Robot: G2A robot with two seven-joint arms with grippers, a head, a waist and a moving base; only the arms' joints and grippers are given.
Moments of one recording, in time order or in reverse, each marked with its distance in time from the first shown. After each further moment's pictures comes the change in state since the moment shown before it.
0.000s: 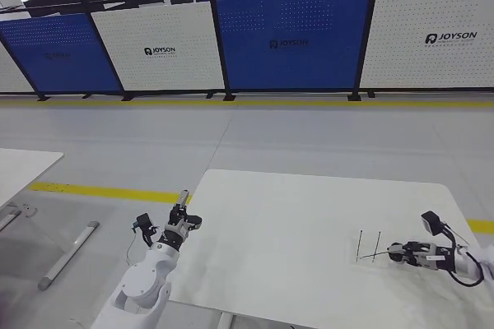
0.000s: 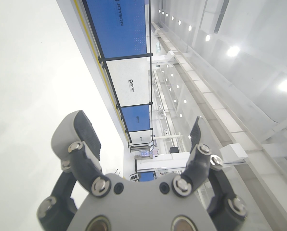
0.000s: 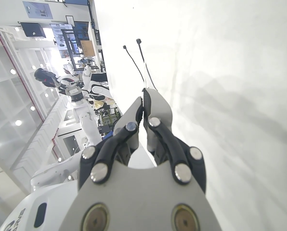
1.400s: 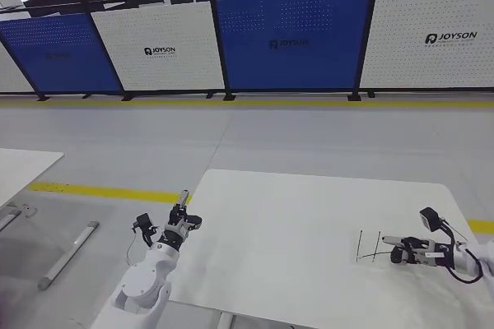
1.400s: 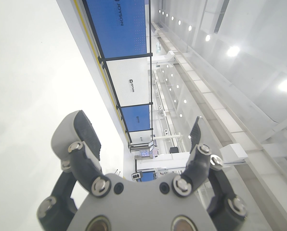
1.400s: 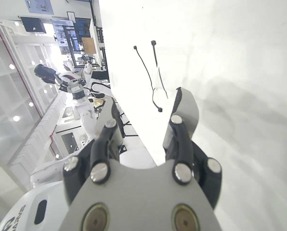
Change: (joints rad) left arm 0.000 0.000 0.000 0.000 0.000 0.000 0.000; right arm 0.012 -0.007 0.003 -0.009 -0.004 0.001 0.009
